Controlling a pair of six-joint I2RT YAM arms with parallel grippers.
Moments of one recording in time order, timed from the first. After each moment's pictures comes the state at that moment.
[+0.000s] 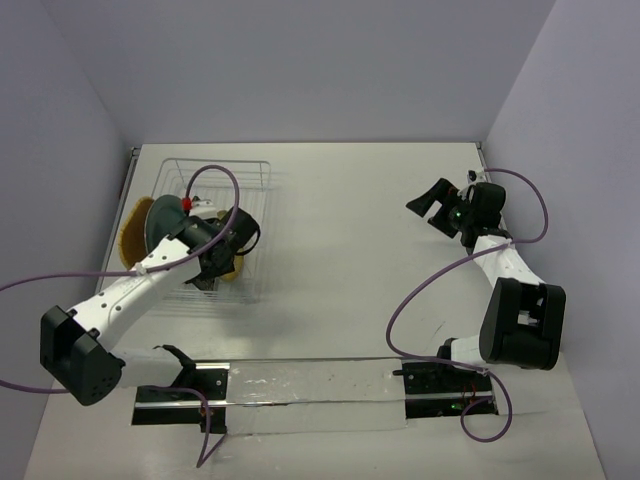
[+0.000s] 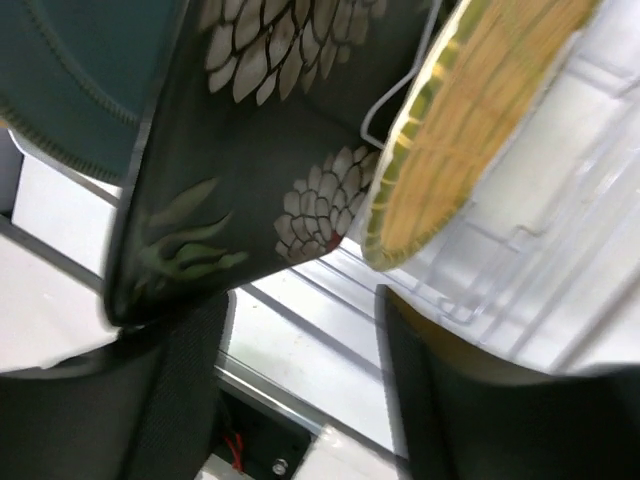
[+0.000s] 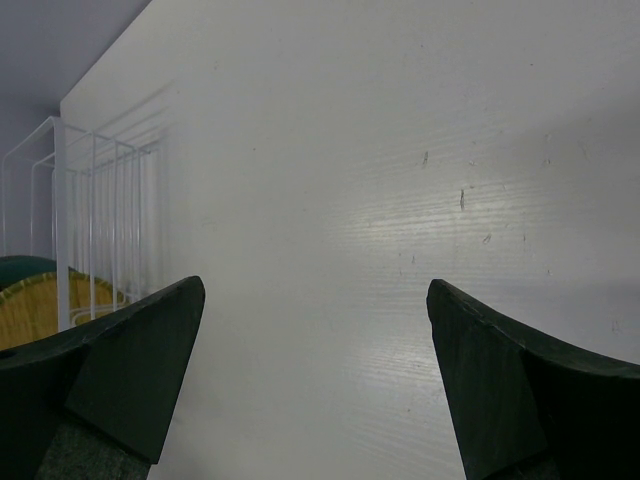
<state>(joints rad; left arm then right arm) -0.68 1.29 1.13 -1.25 -0.71 -0.93 -0.21 1.38 0.78 0.04 -0.52 0.54</state>
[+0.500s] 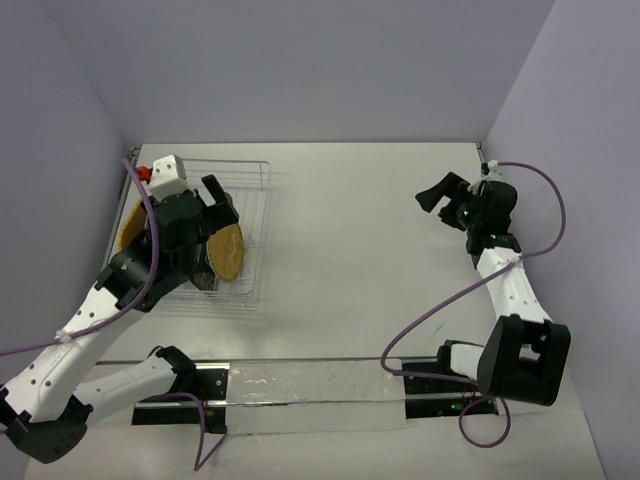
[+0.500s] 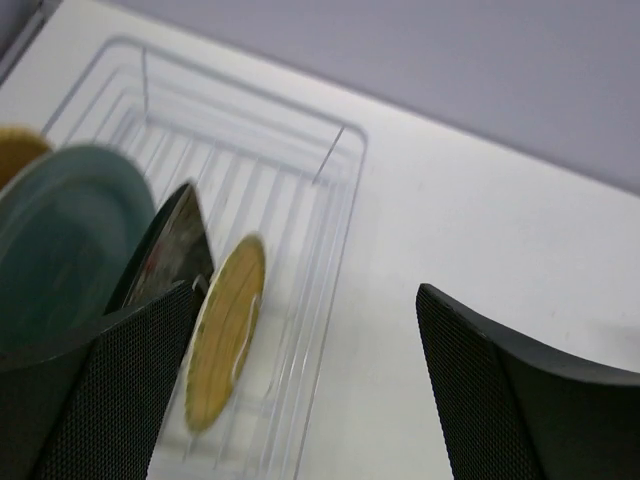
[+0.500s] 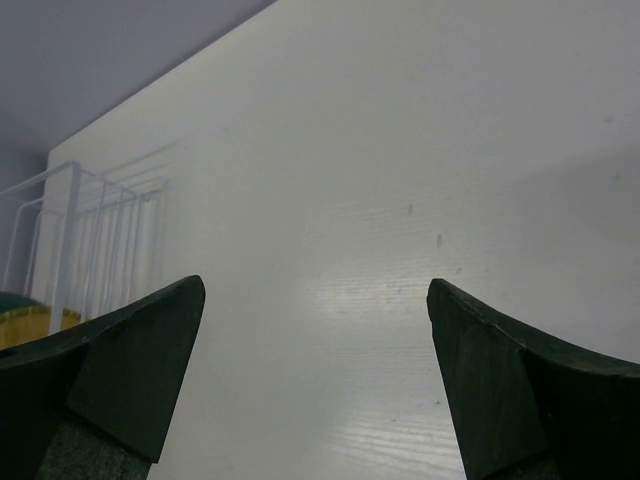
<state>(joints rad) -0.70 0.94 1.15 -0.56 -0.72 -0.54 -0.21 1.18 0.78 0.01 -0.41 0.50</state>
